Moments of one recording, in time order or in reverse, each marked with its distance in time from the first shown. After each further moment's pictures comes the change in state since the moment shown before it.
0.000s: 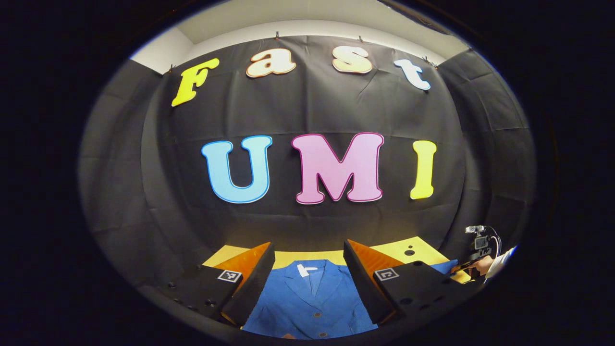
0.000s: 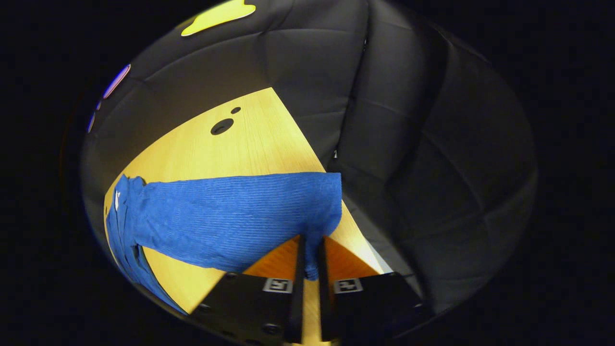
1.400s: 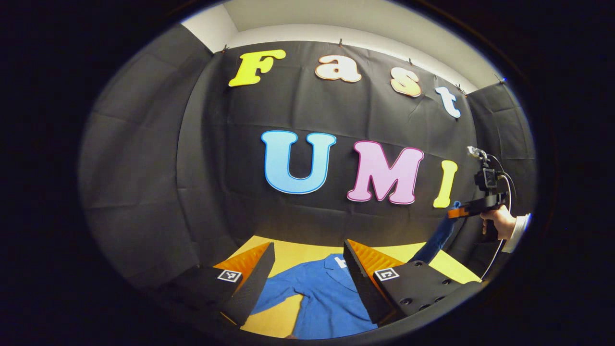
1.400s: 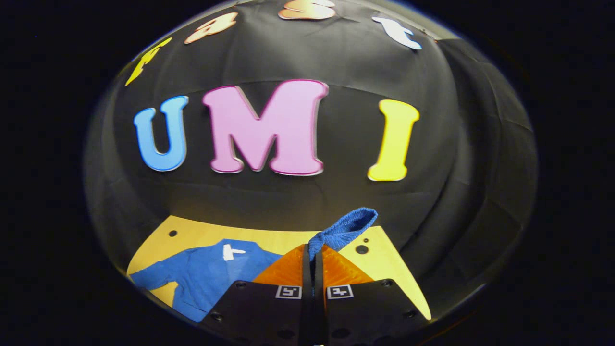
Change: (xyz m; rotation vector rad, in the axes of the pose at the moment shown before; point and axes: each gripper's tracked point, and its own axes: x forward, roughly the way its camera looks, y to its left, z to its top) left arm -0.067 0.232 -0.056 -0.130 -0.042 0.021; right arm -0.341 0.372 0.071 -0.340 -0.644 0.272
